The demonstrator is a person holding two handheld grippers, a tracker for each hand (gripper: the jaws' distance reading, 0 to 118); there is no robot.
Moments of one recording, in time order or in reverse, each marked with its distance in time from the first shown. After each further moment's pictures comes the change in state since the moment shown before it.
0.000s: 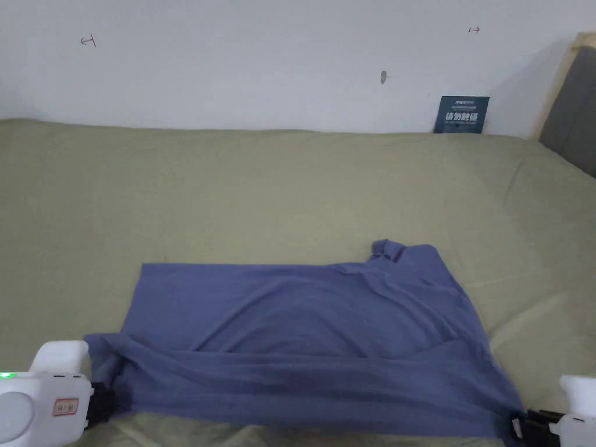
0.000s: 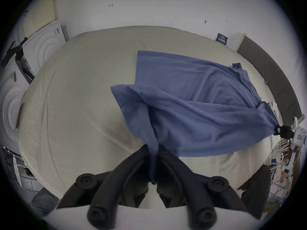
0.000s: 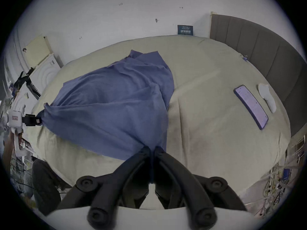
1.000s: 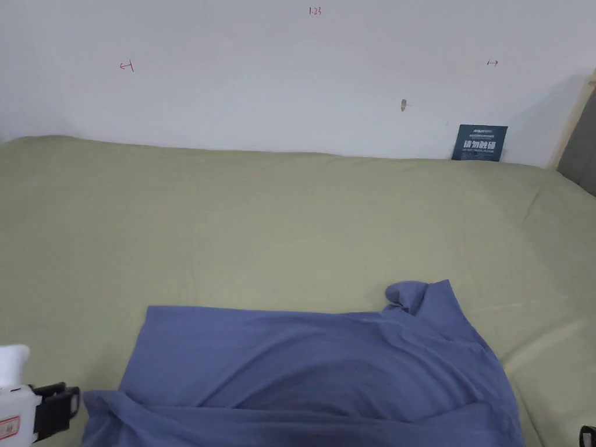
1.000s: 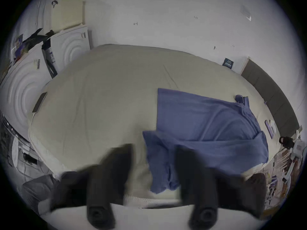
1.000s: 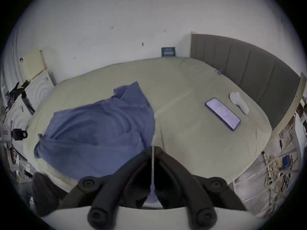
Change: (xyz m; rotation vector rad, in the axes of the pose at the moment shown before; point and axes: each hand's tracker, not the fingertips) left arm -0.039 -0.016 0.074 0.196 0.074 0.096; right arm -0.007 0.002 0.058 0.203 -0.115 -0.065
